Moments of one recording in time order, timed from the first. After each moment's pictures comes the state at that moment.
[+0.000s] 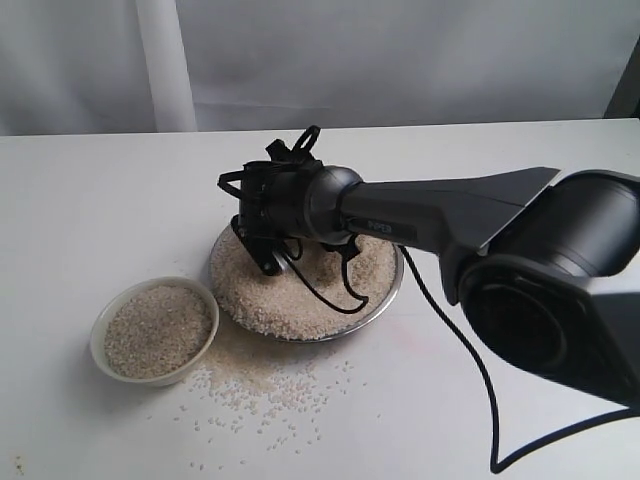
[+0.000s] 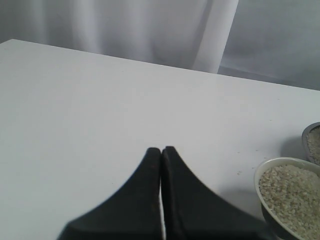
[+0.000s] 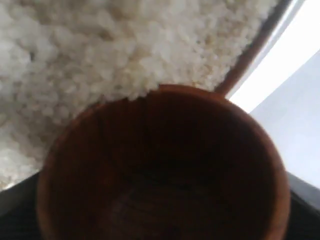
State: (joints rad) left arm 0.08 0.00 0.00 0.20 0.34 -0.34; right arm 0.77 2.47 -1.90 -1.05 0.90 -0.71
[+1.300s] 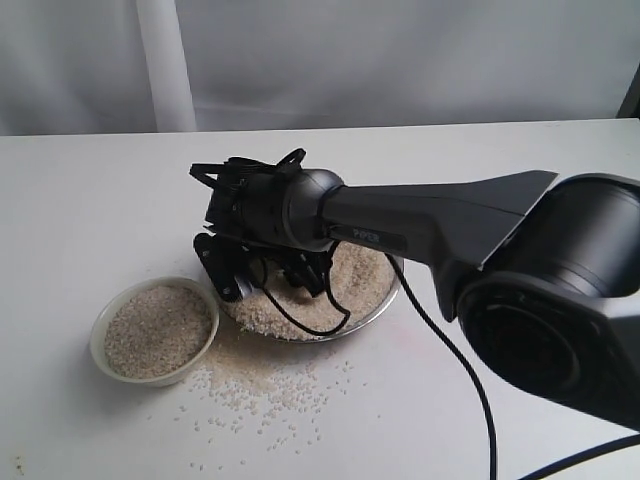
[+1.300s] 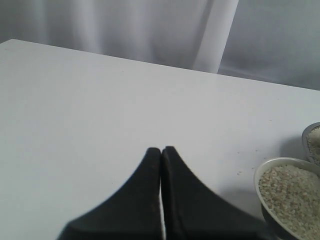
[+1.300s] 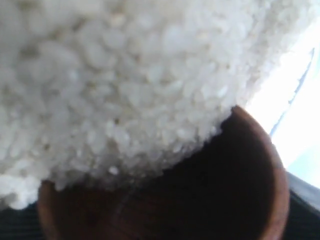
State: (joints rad) left arm 0.08 0.00 0.00 0.20 0.34 -0.34; right arm 0.84 2.43 -1.90 -0.74 0.91 -0.81
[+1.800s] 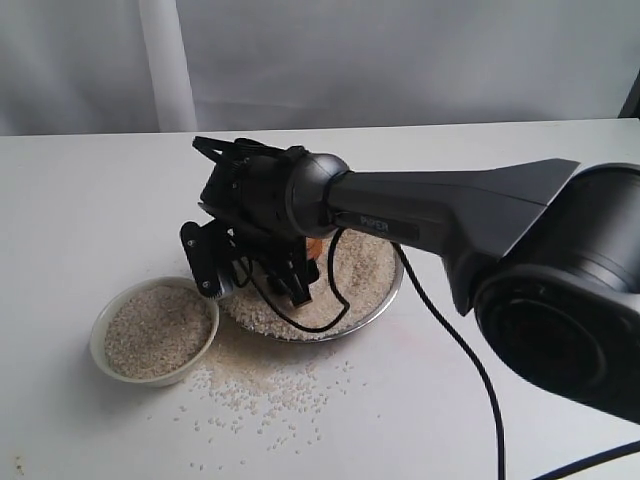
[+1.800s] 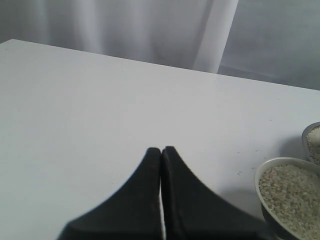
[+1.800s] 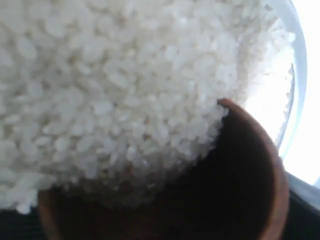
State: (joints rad) left arm 0.08 0.00 0.00 0.20 0.34 -0.34; right arm 0.84 2.40 -1.90 -0.57 0.91 -0.81
